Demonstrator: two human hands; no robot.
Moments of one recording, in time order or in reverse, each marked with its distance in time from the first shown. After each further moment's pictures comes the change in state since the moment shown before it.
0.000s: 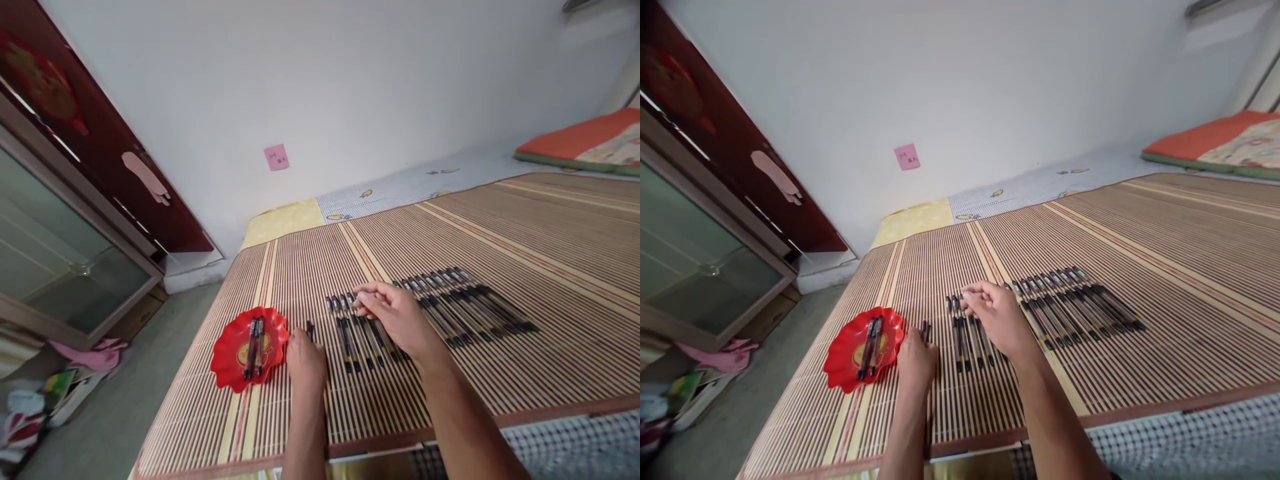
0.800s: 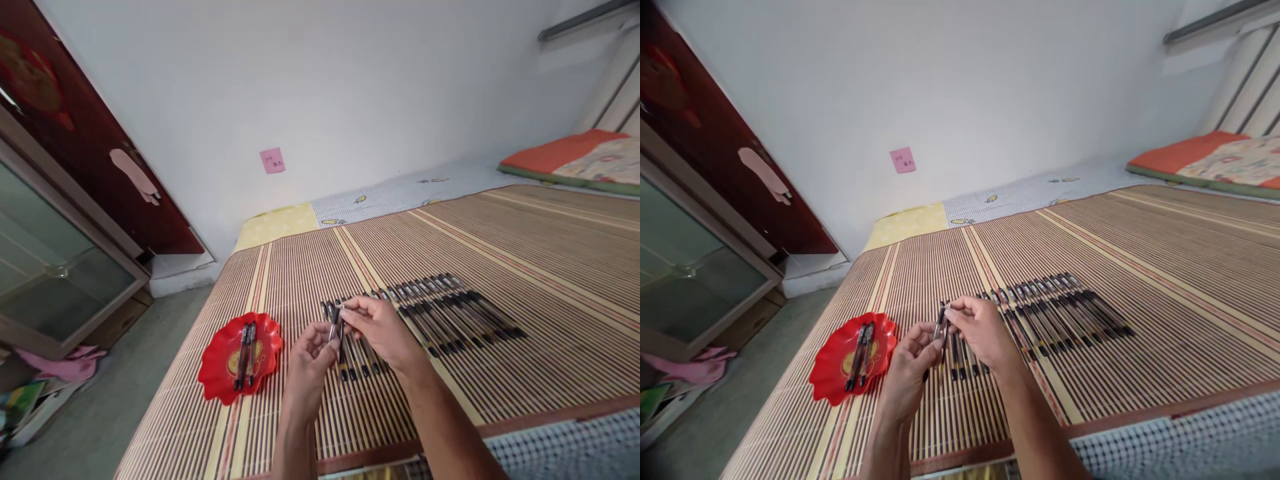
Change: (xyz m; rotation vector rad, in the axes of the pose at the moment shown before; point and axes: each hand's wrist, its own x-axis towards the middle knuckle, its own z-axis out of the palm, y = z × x) left_hand -0.026 0.031 -0.036 -1.121 -0.529 0.143; right_hand 0.000 0.010 0.020 0.061 -0.079 0.044
